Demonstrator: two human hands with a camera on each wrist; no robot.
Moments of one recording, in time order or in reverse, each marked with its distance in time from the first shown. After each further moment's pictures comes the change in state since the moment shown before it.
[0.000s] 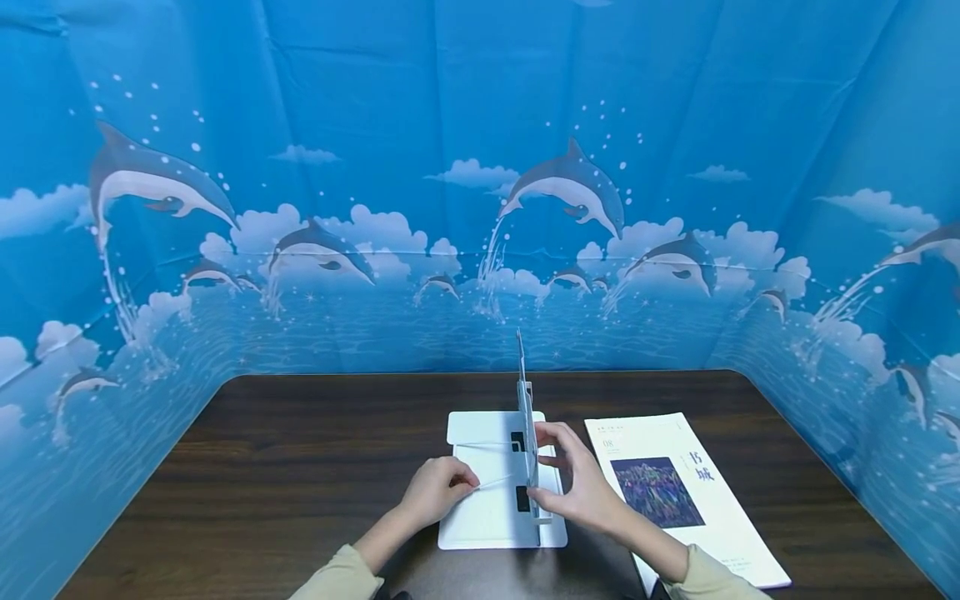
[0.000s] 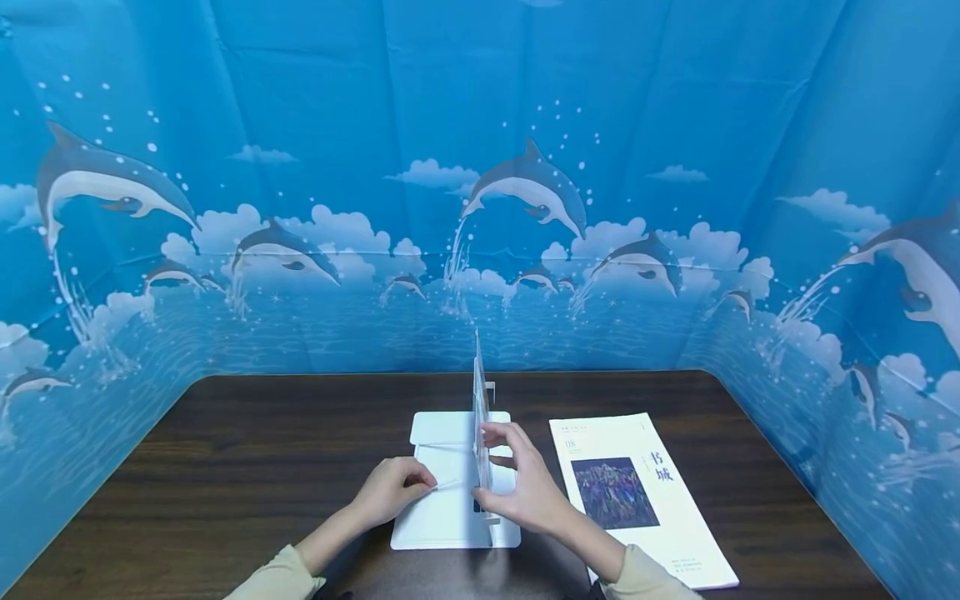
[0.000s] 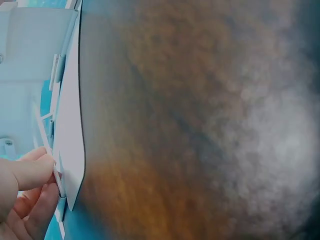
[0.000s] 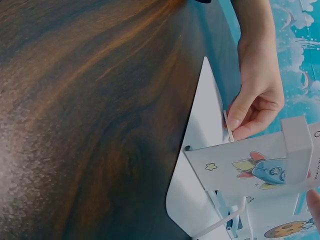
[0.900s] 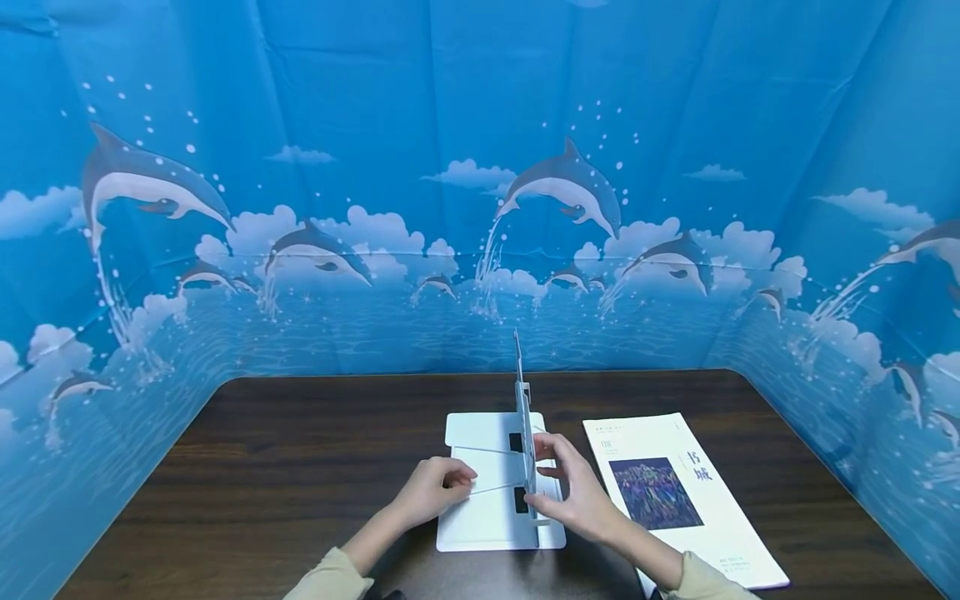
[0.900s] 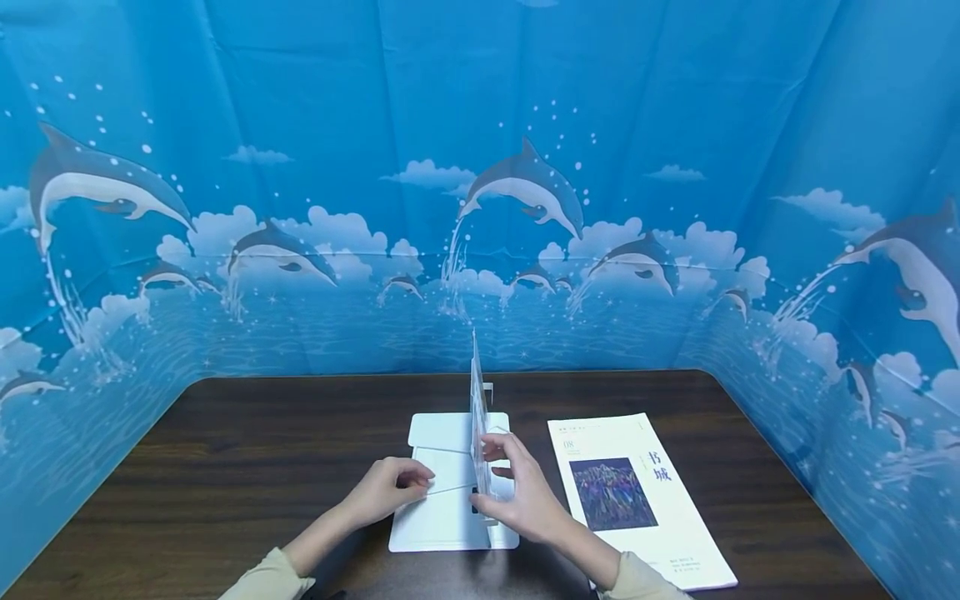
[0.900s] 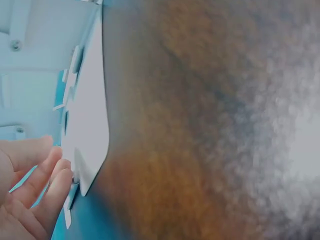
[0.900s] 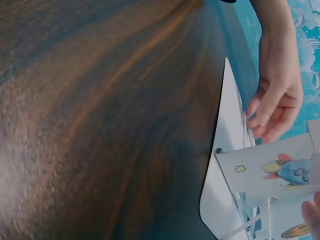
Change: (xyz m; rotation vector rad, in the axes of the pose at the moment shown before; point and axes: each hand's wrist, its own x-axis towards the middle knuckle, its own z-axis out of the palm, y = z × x) left_hand 0.002 -0.002 -0.008 -0.209 -0.091 -0.009; right_hand -0.008 0.011 0.005 -0.002 -0.012 0.083
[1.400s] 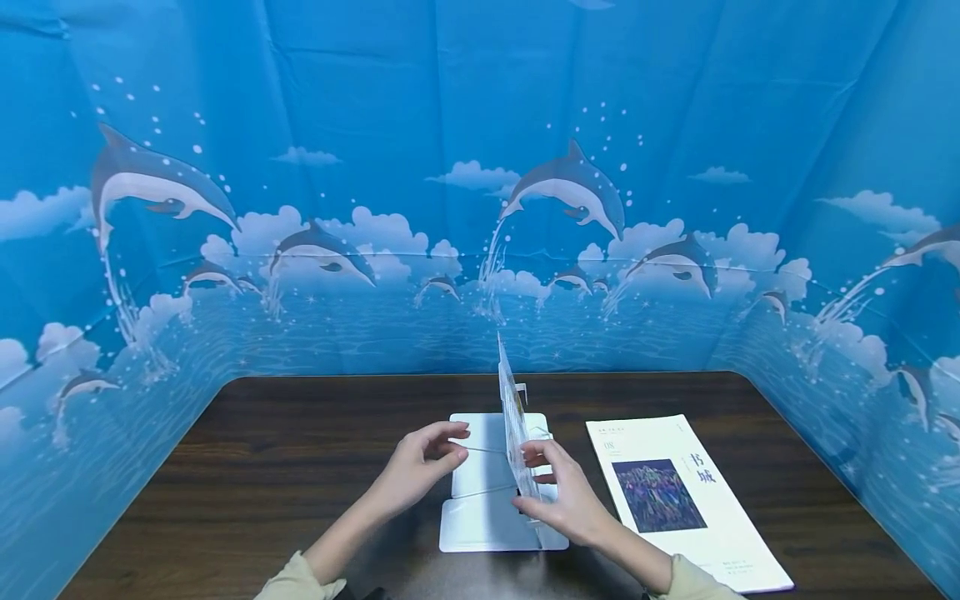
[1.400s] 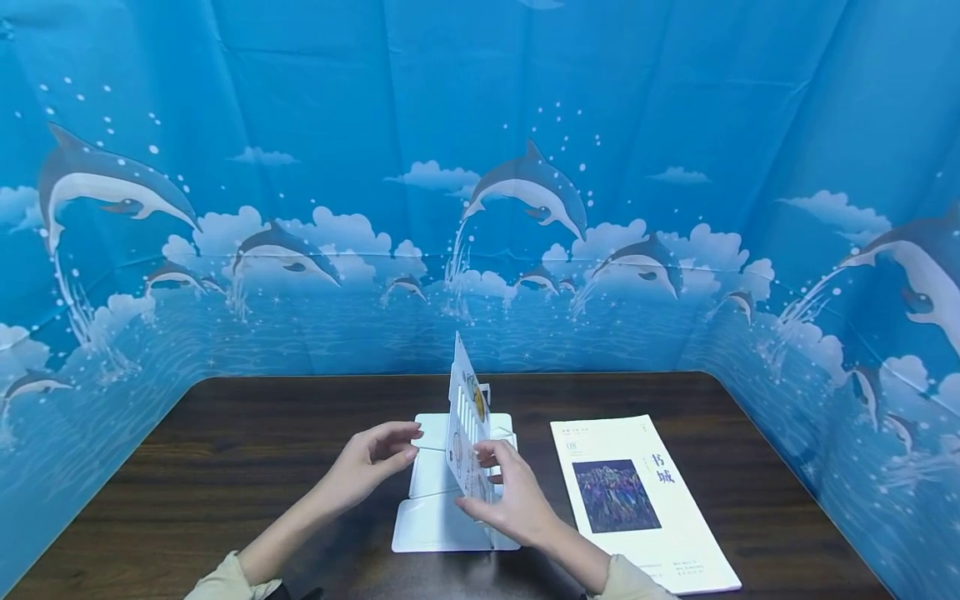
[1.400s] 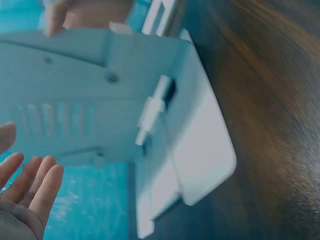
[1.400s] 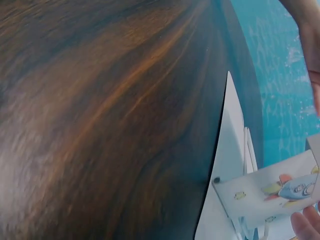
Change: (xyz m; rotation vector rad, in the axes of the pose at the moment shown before) left_hand -0.012 0.045 -0.041 -0.299 0.149 -0.040; right_hand 0.004 -0.003 0.014 -0.051 -0.006 0.058
